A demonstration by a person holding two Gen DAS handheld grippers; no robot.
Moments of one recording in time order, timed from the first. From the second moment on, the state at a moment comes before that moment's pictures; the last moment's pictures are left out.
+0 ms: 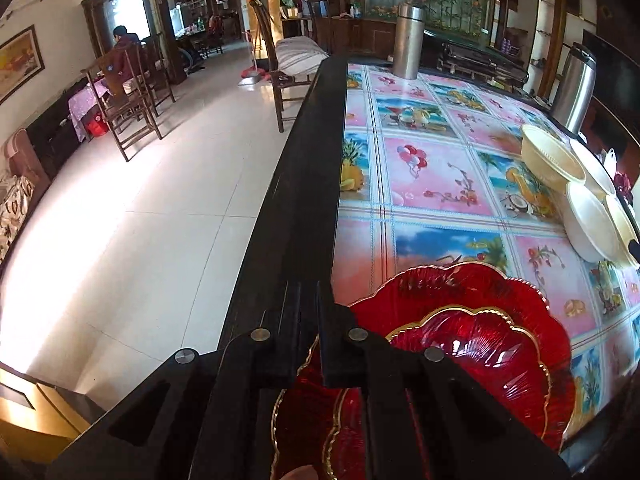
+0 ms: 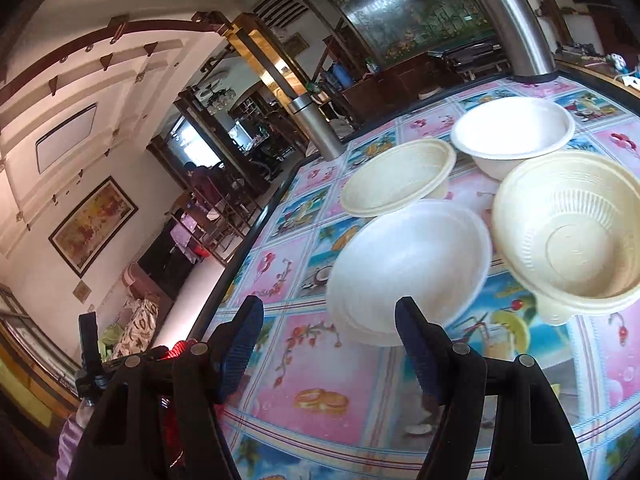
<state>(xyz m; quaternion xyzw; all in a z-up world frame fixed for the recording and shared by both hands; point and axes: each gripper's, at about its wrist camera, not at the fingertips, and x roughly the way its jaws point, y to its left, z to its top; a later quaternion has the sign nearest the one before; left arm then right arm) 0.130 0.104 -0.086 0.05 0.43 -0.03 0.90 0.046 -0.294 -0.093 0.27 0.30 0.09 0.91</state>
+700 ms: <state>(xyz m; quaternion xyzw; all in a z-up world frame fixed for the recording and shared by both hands) 0.172 -0.114 -0.069 -0.07 0.51 -0.12 0.85 0.065 -0.402 -0.135 0.49 0.35 0.11 0.79</state>
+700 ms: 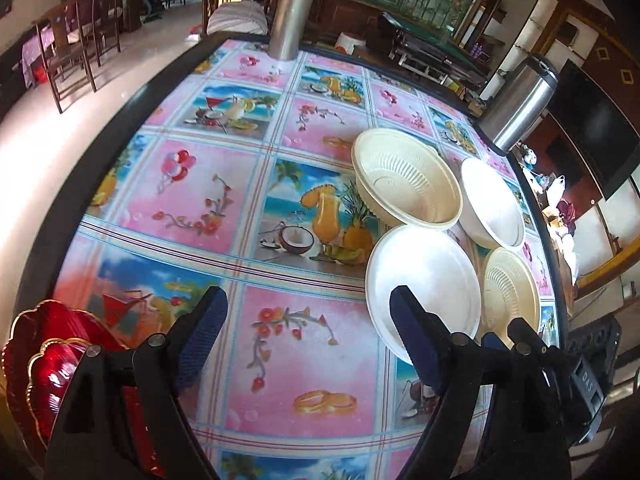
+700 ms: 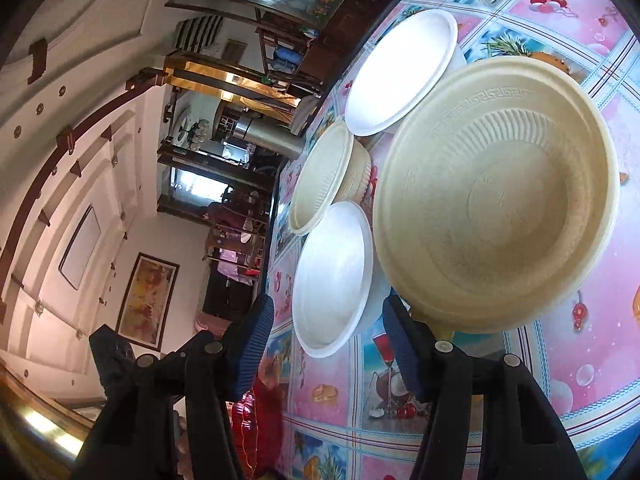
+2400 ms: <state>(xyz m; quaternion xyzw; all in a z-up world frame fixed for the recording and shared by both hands) 0.203 -0.163 -0.106 -0.09 0.57 -0.21 0.79 0.093 -0.391 -0.159 0.47 0.35 0.04 0.81</state>
